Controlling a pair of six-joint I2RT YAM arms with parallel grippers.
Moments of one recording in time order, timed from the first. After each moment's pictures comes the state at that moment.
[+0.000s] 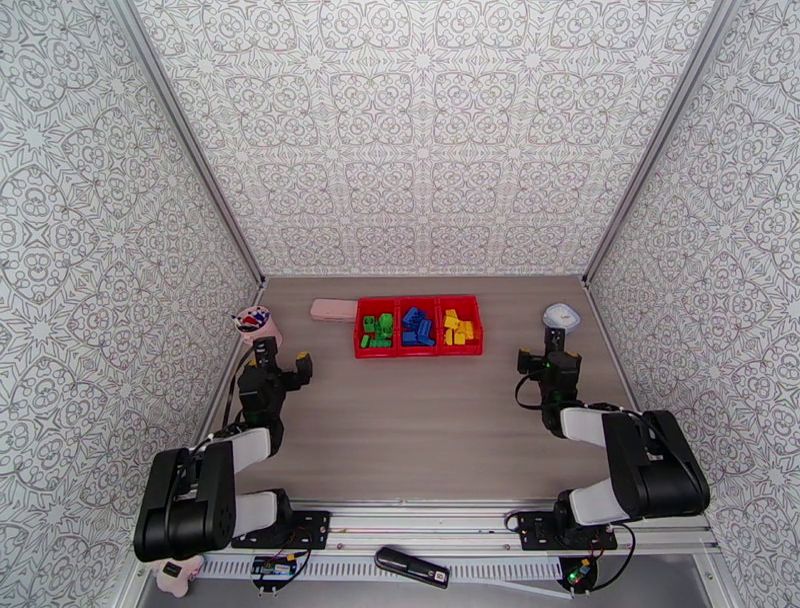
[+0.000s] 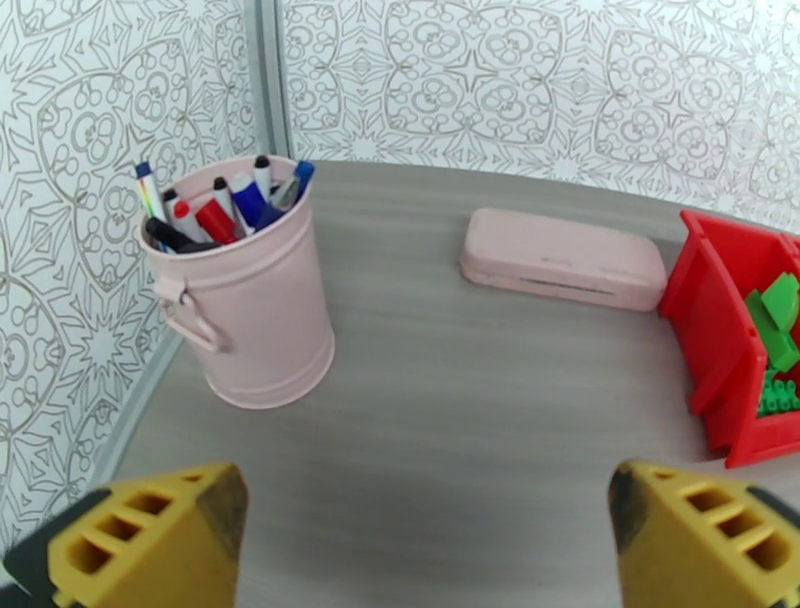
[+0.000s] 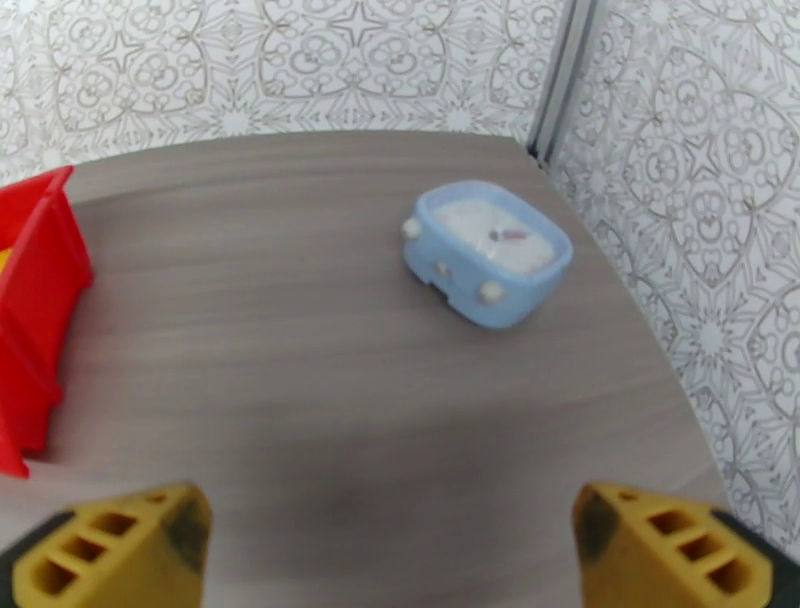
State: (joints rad) left arm 0.15 1.37 0.27 0.86 0.04 -0.05; right arm 0.05 1.50 0.39 0.76 0.24 0.02
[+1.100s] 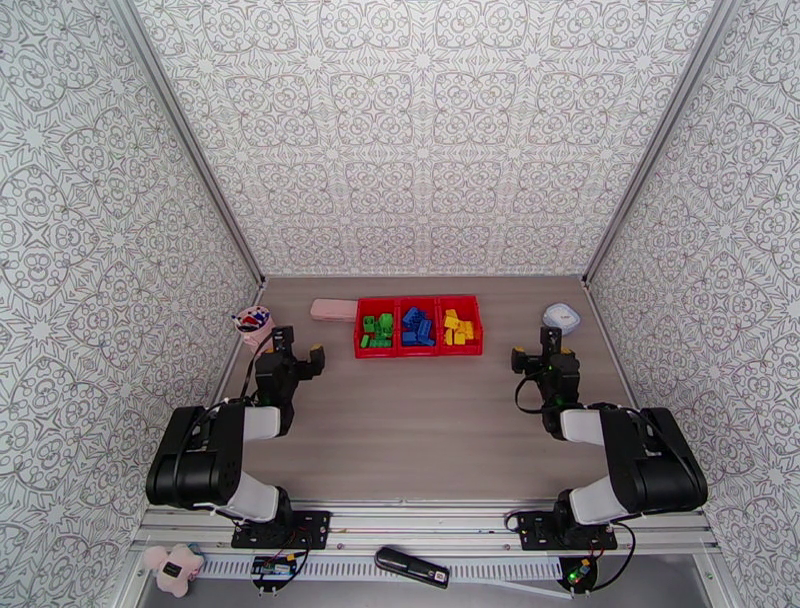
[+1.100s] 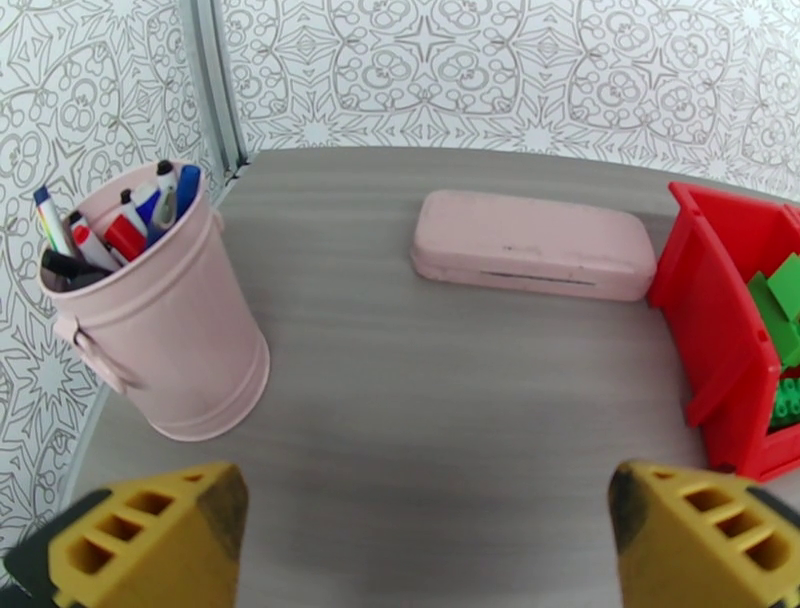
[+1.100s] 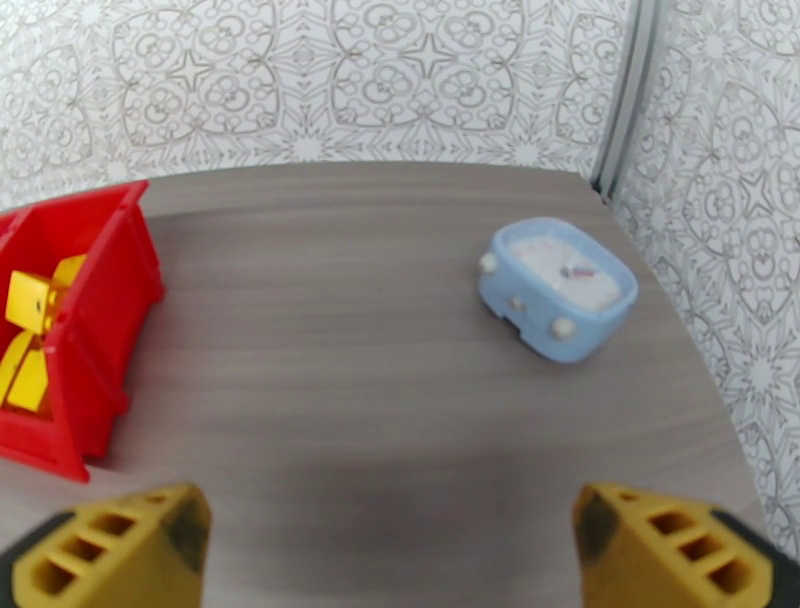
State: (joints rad) left arm 0.07 1.53 0.40 0.83 -0.01 -0.02; right arm 0.04 1.51 0.39 0.81 0.12 0.02
